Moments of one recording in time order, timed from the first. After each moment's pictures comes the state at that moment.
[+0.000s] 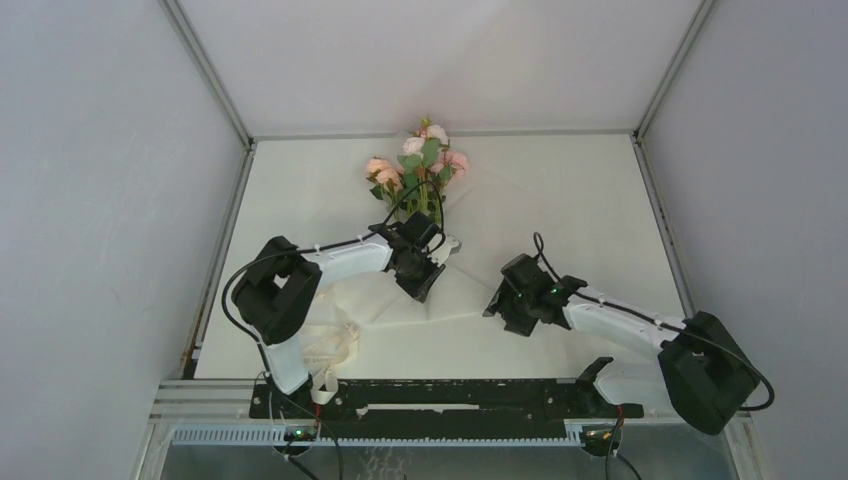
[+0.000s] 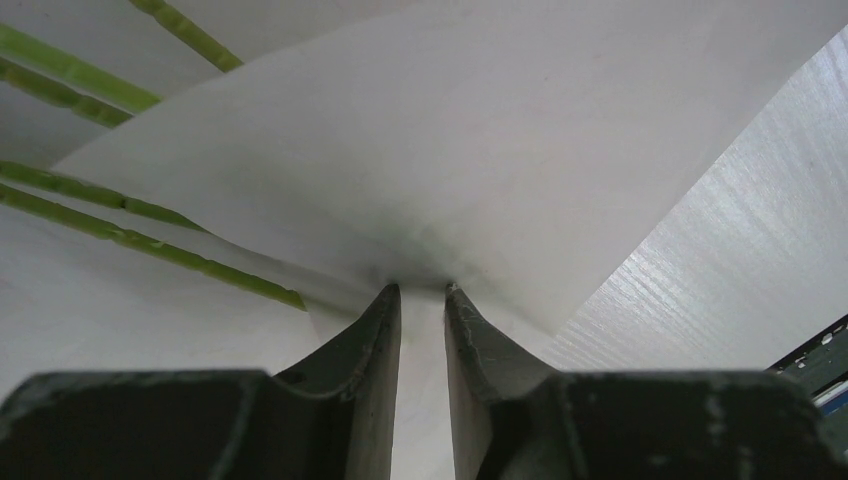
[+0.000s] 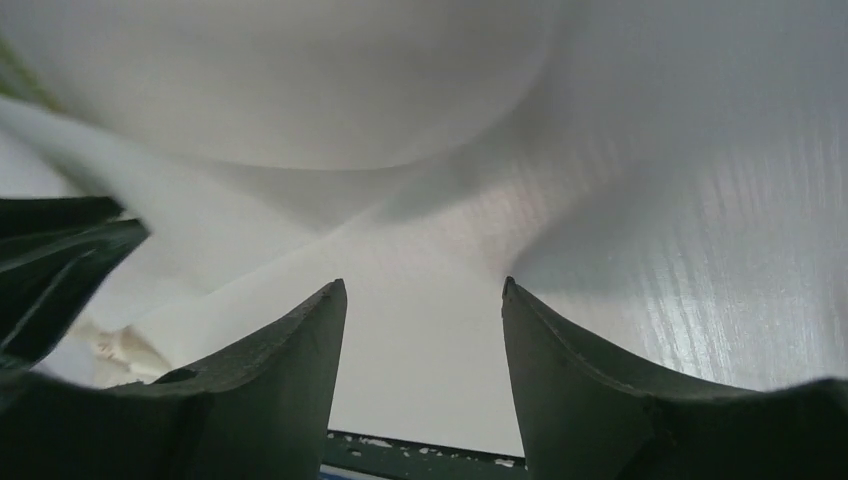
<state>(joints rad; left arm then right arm) -0.74 1.81 1.12 -0.56 0.19 0.04 0.68 1.18 0.57 -0.48 0.03 1.16</state>
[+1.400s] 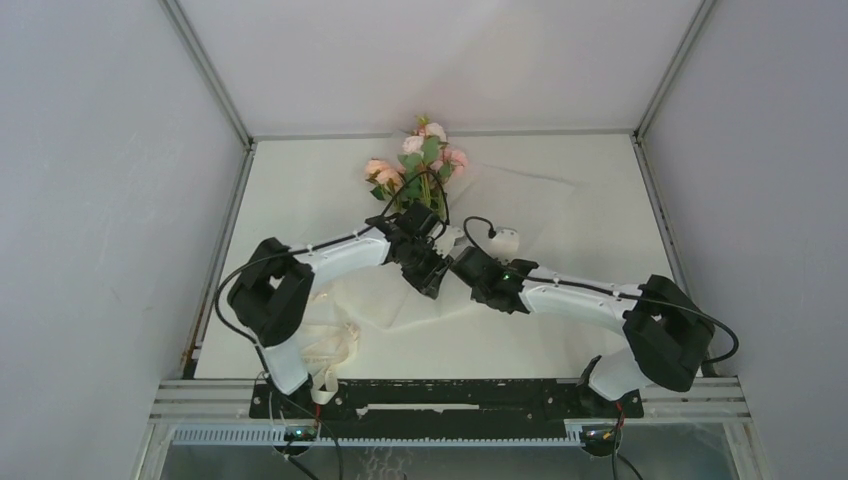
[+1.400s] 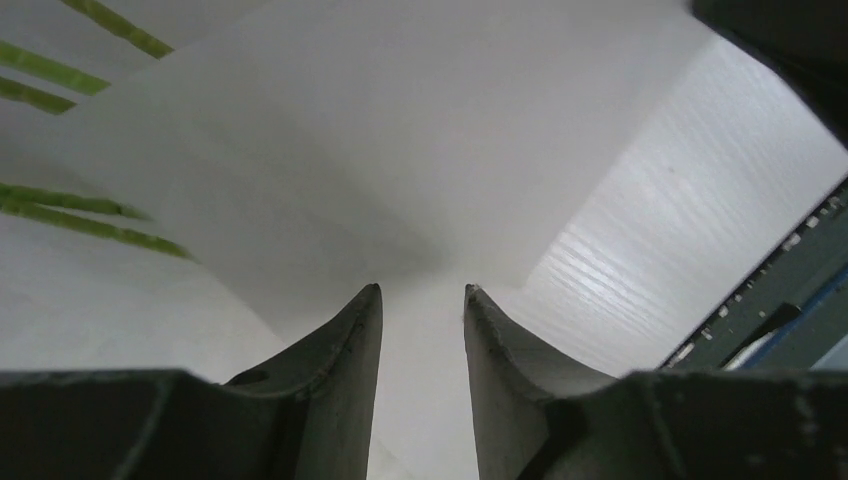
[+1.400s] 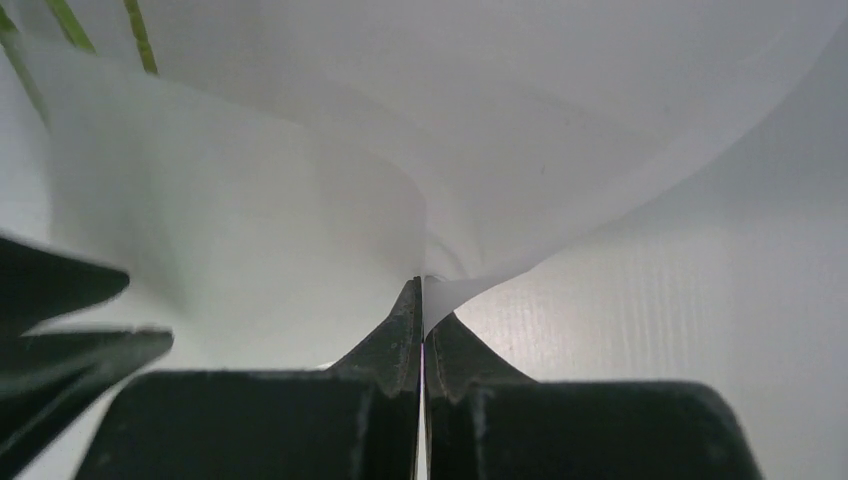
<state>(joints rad) -0.73 1.76 1.18 -0.58 0.32 0.06 0.91 1.45 0.84 -0.54 0.51 1.01</state>
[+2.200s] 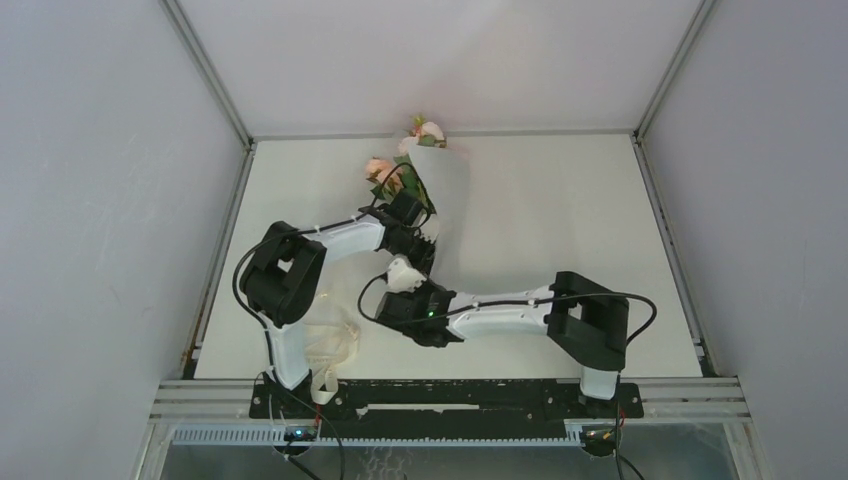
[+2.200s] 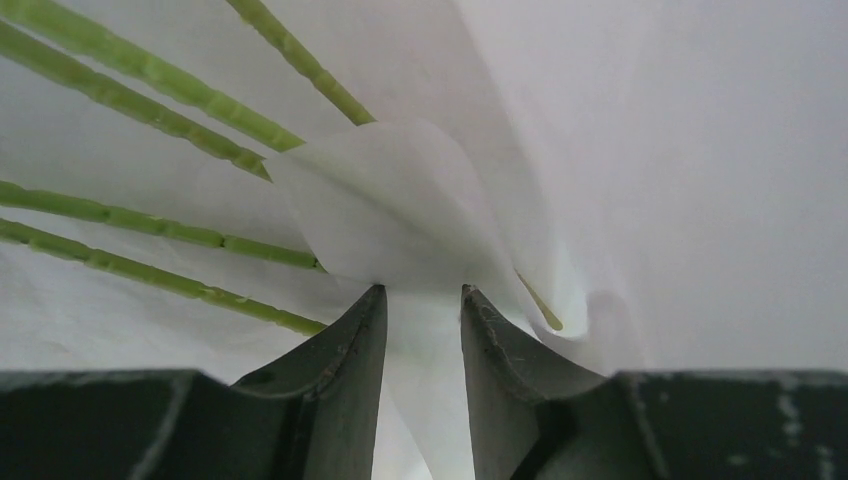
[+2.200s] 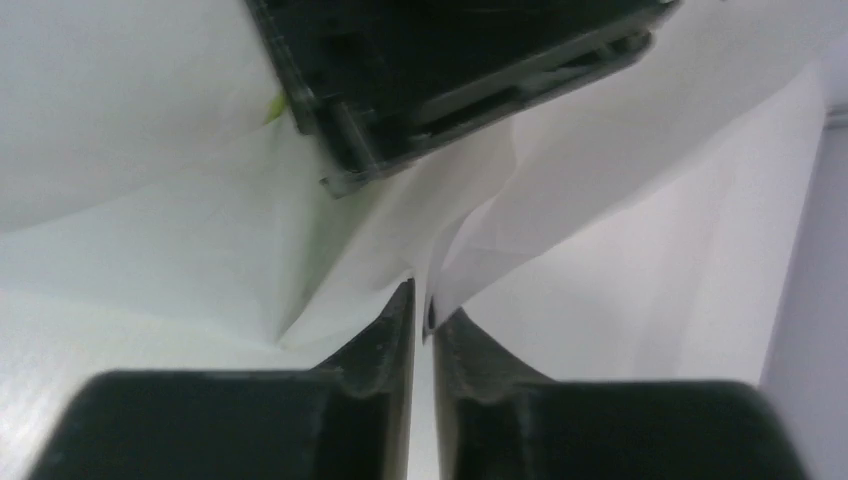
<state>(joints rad) -0.59 1.91 1.22 -0.53 0.43 -0.02 1.29 1.83 1.16 -0.50 0.91 0.26</state>
